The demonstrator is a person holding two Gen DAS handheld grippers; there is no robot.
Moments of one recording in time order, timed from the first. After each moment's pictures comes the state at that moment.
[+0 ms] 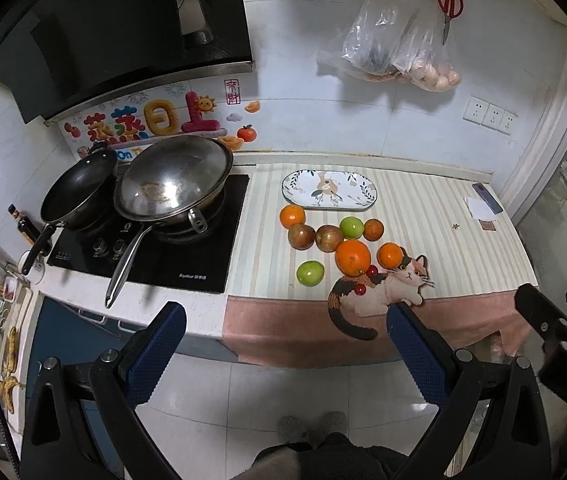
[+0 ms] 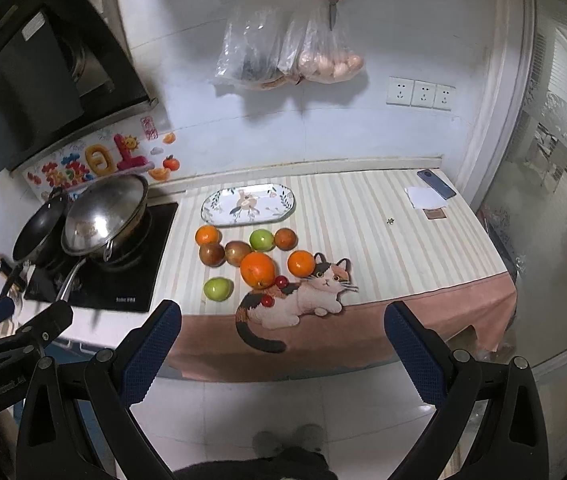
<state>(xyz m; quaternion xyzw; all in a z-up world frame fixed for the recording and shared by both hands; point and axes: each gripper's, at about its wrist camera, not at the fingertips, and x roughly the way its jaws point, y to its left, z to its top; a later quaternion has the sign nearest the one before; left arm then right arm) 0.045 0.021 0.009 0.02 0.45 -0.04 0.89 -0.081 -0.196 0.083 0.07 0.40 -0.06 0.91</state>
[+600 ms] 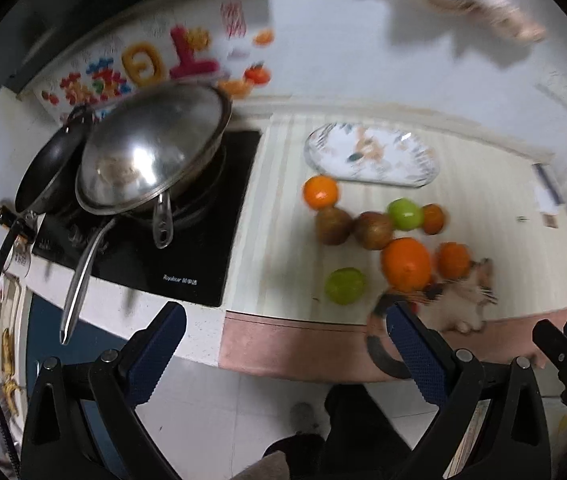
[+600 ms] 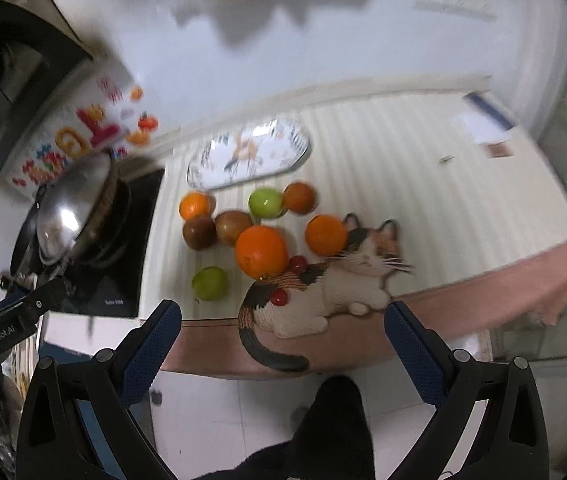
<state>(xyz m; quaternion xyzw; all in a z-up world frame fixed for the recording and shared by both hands) 0.206 0.018 -0.123 0.04 0.55 0.02 0.84 0.097 -0.244 -0.081 0.15 0.51 0.00 0.85</state>
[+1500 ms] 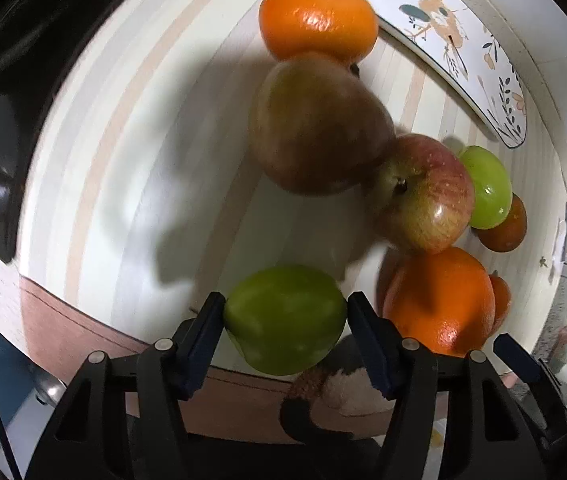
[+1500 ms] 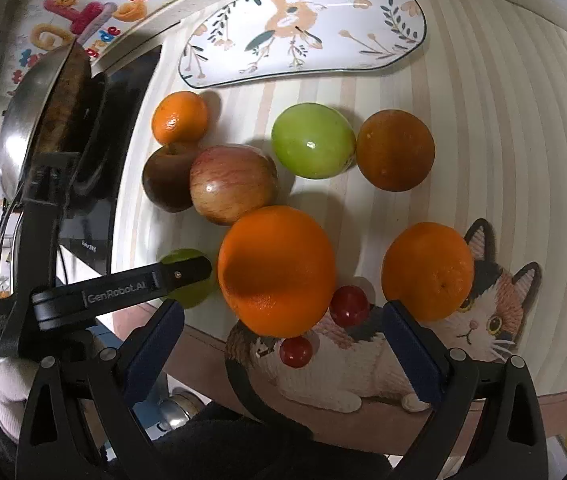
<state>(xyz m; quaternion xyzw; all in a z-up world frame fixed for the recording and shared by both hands) 0.305 0.001 -0.343 -0.18 0.74 0.00 0.65 0.281 -0.213 -0.260 0.12 0.68 0.15 0.71</state>
